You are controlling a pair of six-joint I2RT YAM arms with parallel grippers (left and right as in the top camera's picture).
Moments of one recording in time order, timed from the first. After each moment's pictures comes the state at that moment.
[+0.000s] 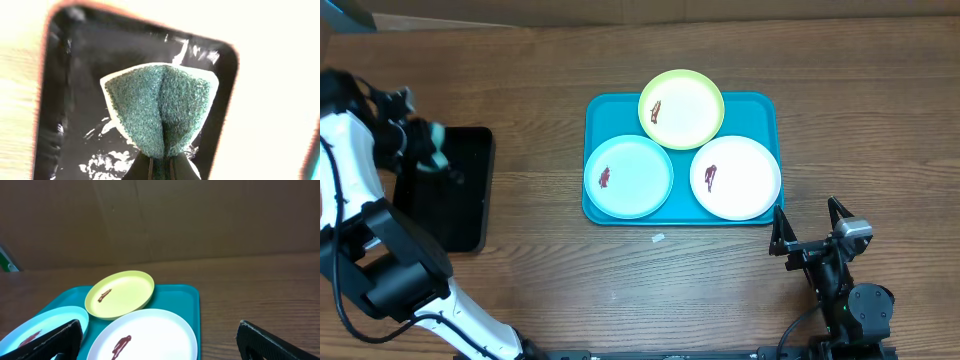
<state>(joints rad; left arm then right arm) 0.56 2.03 1.82 -1.13 0.26 0.28 0.07 0.02 0.02 -0.03 -0.12 0.15</state>
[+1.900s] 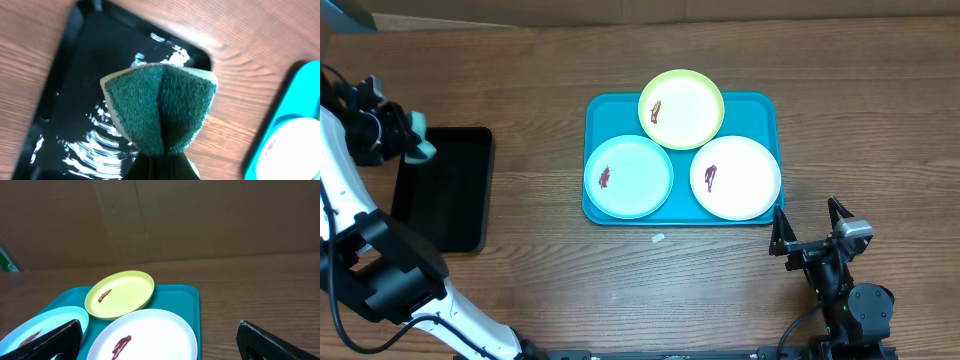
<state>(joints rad) 0.60 2.03 1.93 -1.28 0.31 0.10 0.07 0.02 0.02 -0.03 -0.12 0.15</state>
